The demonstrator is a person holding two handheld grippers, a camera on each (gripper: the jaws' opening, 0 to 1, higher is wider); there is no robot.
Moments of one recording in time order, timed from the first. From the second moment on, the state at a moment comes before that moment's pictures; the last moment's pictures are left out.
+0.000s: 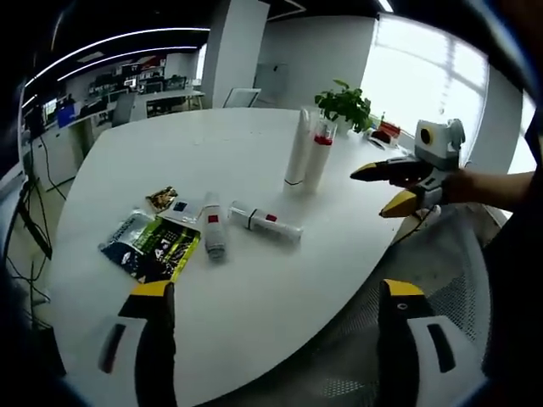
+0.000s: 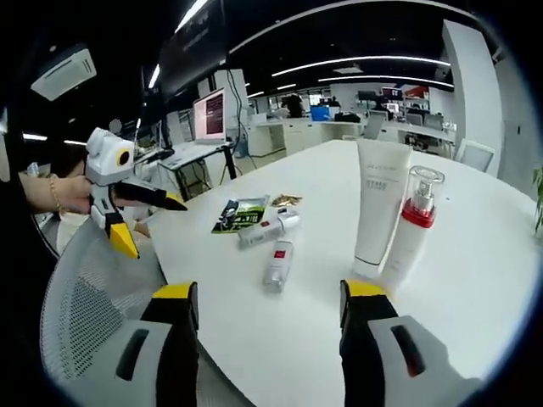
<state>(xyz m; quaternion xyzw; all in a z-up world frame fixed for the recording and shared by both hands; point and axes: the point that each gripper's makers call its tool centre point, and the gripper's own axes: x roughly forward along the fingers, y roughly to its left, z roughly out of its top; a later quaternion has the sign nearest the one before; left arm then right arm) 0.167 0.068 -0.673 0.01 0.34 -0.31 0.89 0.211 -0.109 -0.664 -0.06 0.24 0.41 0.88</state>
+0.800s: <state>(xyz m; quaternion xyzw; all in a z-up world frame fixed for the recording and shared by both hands) 0.163 0.063 -0.675 0.00 0.34 -0.32 0.88 0.258 -0.042 -0.715 -0.10 0.31 0.43 0.84</state>
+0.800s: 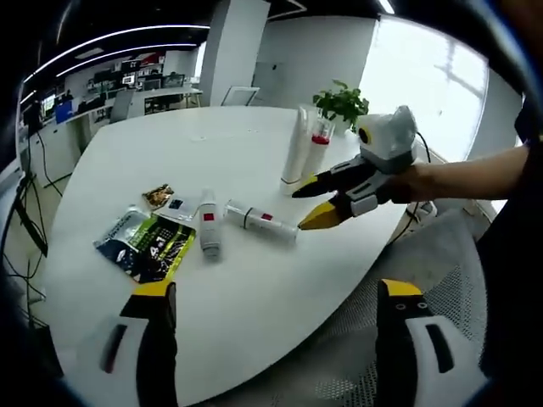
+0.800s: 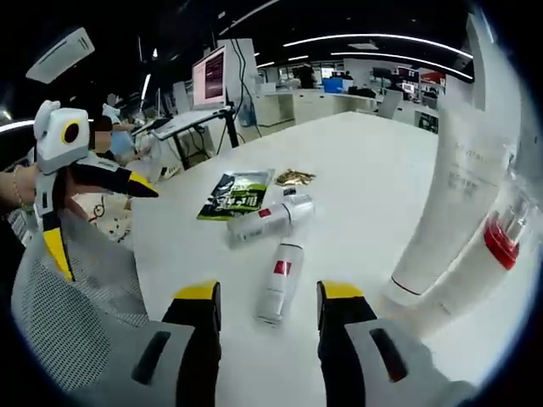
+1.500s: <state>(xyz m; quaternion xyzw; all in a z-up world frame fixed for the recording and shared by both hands) 0.158 0.057 -0.676 -0.01 0.35 -0.34 0.87 0.287 -0.021 -0.762 -0.18 0.38 0.39 0.82</state>
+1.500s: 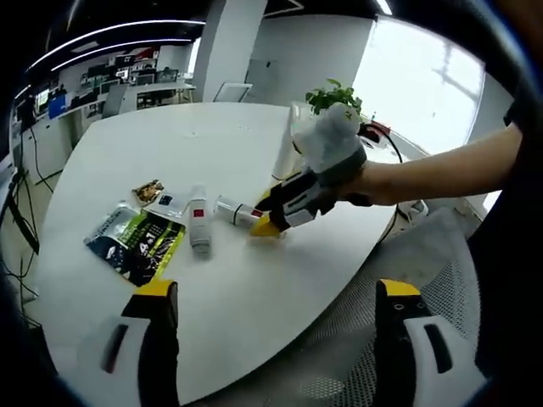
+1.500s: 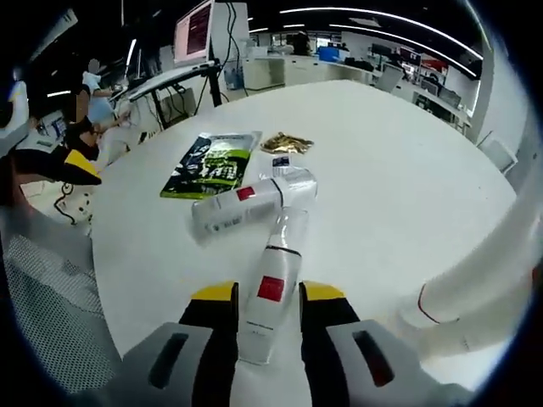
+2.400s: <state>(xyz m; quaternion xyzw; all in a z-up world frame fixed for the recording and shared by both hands) 0.159 0.053 -0.670 -0.03 0.35 -0.34 0.87 0.277 -0.028 -0.754 -0.17 0.38 0.38 0.82</state>
